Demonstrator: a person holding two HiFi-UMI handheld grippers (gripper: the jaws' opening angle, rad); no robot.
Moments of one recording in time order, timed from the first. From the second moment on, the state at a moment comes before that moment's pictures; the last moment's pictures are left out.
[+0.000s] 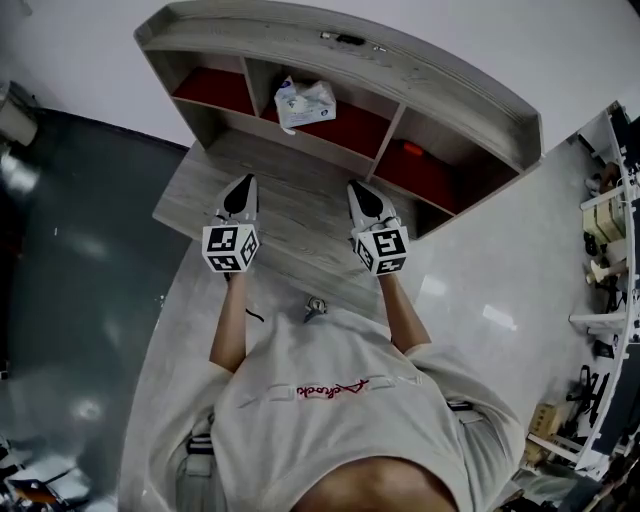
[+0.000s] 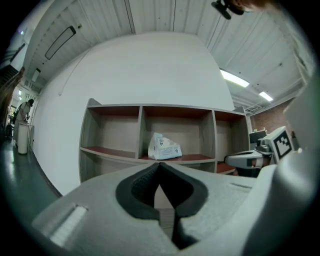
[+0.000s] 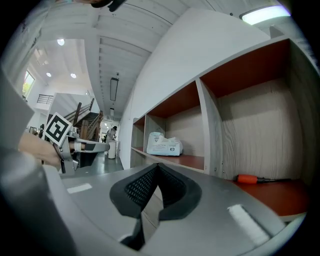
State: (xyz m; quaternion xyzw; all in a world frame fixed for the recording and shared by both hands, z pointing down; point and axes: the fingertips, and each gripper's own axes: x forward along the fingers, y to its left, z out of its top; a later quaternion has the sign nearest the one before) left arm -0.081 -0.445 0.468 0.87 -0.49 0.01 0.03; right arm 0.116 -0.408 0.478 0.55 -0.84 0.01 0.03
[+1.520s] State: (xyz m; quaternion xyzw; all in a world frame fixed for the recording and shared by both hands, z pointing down) left arm -0.033 -0.546 0.466 0.90 -0.43 0.01 0.04; right arm 0.119 -0.435 0.533 0.58 -0.81 0.06 0.07
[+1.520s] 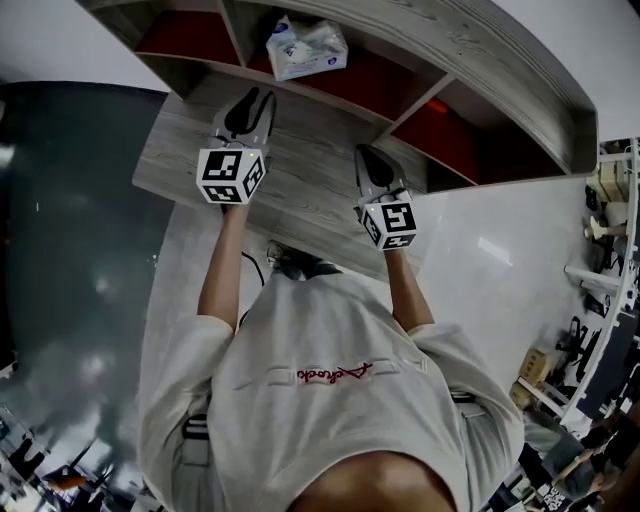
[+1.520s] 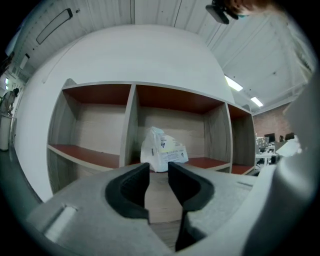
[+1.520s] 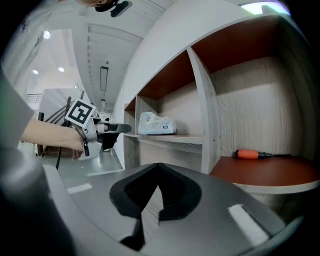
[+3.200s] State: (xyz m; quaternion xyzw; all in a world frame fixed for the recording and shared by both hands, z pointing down) left arm -0.028 -0.591 0.426 0.90 -0.45 0.00 0.02; right arm 0.142 -0.427 0.515 0.61 -0.79 0.05 0.05
